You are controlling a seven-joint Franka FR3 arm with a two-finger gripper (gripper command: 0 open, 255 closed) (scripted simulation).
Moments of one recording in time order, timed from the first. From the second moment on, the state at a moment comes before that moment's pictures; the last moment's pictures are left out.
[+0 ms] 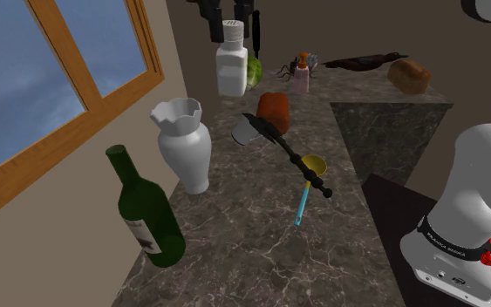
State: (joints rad) arm 0.43 0.12 0.38 -1.03 -0.03 1.15 0.93
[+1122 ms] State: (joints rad) arm 0.54 0.17 0.44 -1.13 -0.06 1.29 1.09
